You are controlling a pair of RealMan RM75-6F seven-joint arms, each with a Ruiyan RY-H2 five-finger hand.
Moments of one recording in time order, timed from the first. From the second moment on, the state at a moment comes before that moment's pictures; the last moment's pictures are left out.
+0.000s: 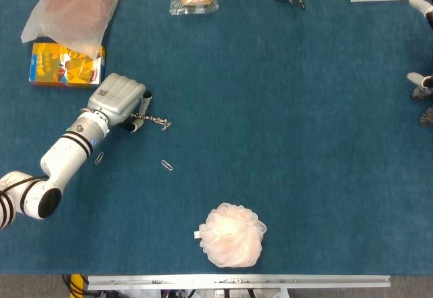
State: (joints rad) left arm -0.77 -1.53 -0.04 -1.23 1.19 0.67 0.16; right arm 0.50 -1.21 0.16 -1.40 -1.37 1.09 0.13
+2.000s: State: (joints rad) left arm -0.76 -1.44 -0.02 -1.37 1.21 0.73 0.21; right arm 0.51 -1.21 0.16 -1.42 -1.37 1.09 0.12
